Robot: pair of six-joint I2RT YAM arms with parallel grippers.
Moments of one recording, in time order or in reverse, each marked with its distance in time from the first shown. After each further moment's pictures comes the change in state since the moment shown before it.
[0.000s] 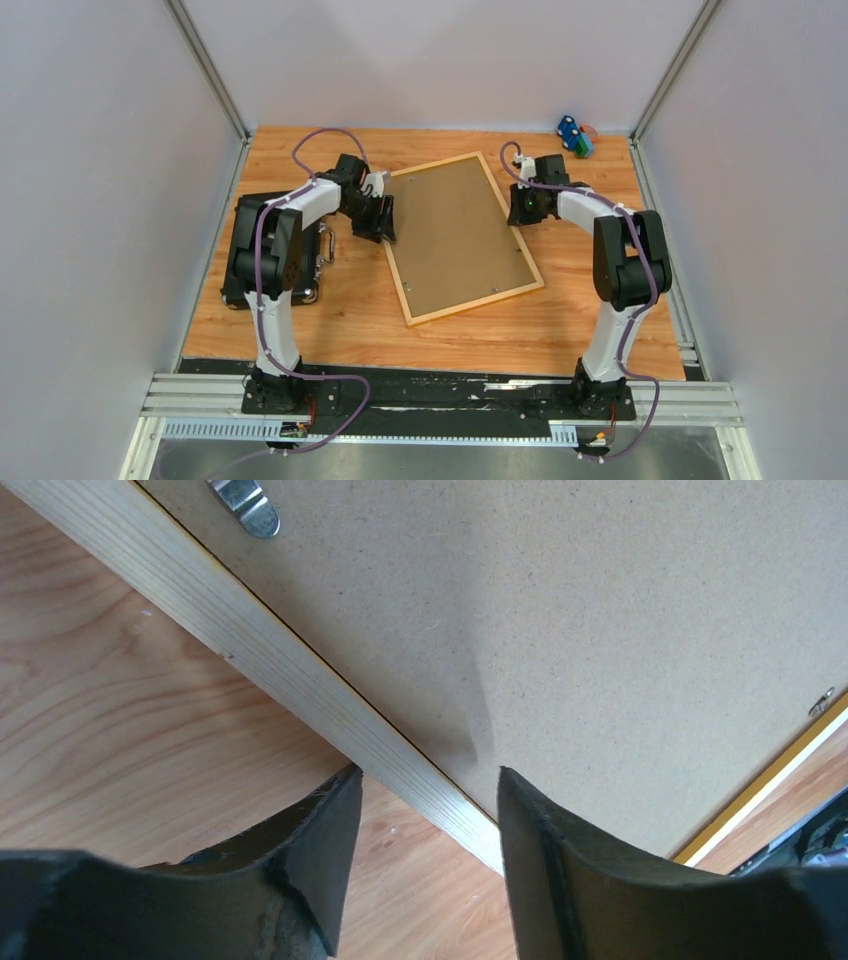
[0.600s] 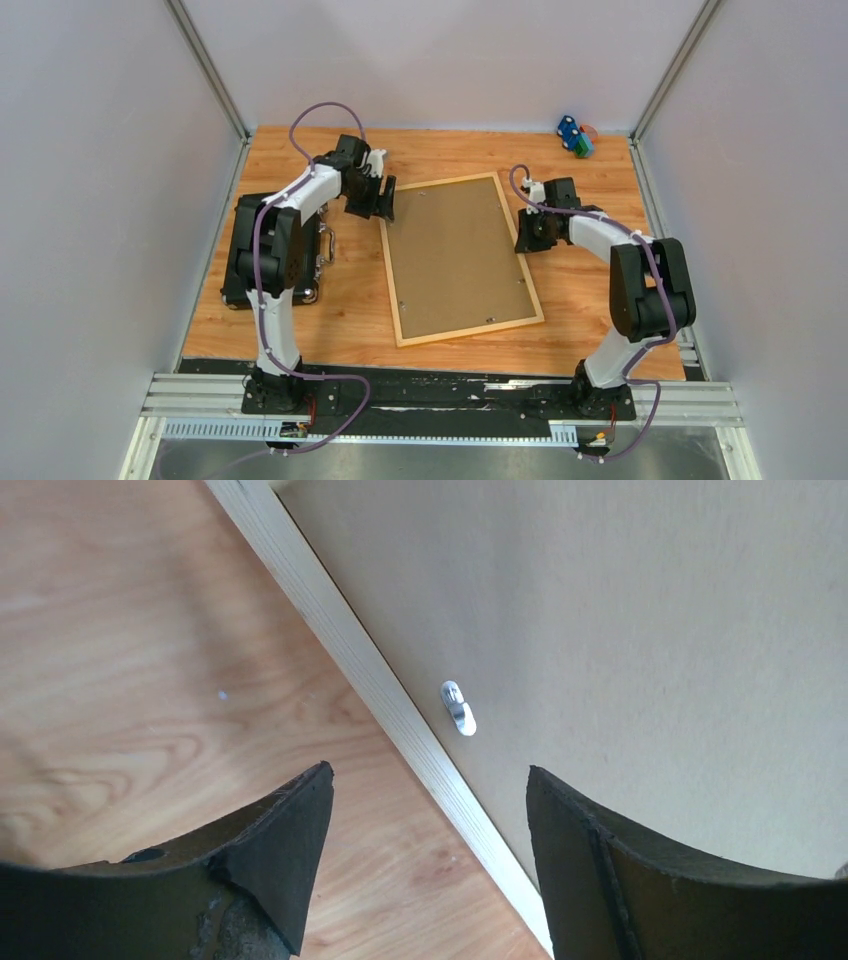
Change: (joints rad) left arm -0.005 0.011 0.135 -0.040 -0.163 0.032; right arm -0.001 -0.220 -0.263 -0.020 -0.021 0.020
